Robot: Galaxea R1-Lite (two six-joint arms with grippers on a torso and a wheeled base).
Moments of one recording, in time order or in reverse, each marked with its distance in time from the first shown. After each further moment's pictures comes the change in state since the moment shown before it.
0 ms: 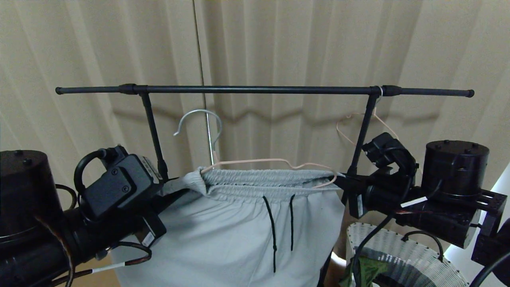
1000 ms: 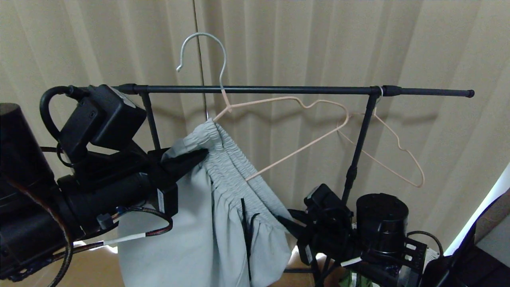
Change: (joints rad) left arm -0.113 -0.002 -0.168 0.005 -0.001 -0.374; right arm 0.246 0.329 0.130 -0.464 -0.012 -0.004
